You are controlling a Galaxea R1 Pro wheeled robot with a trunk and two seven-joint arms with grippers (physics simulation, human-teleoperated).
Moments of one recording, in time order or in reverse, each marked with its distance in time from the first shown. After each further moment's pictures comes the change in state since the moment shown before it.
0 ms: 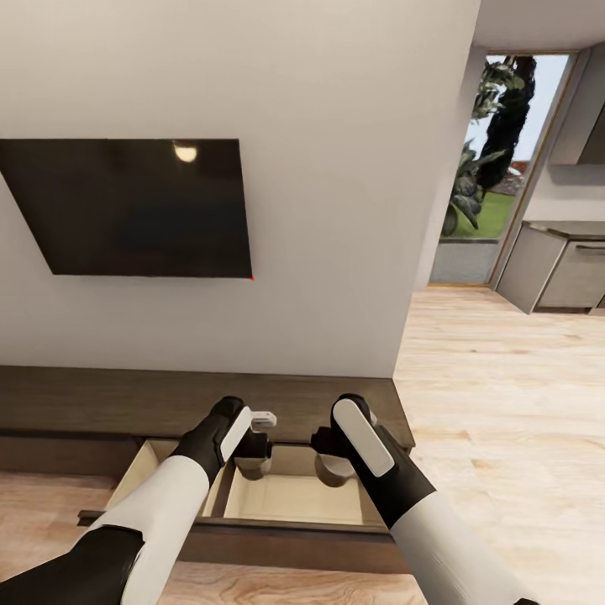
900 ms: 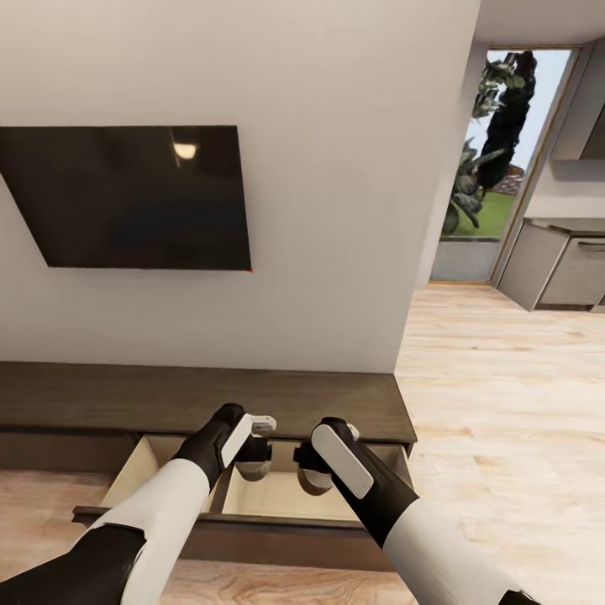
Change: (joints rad) left arm 0.000 0.000 0.000 0.063 0.000 -0.091 0.000; right arm -0.001 0.000 0.193 0.132 0.019 -0.212 0.184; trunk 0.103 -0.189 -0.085
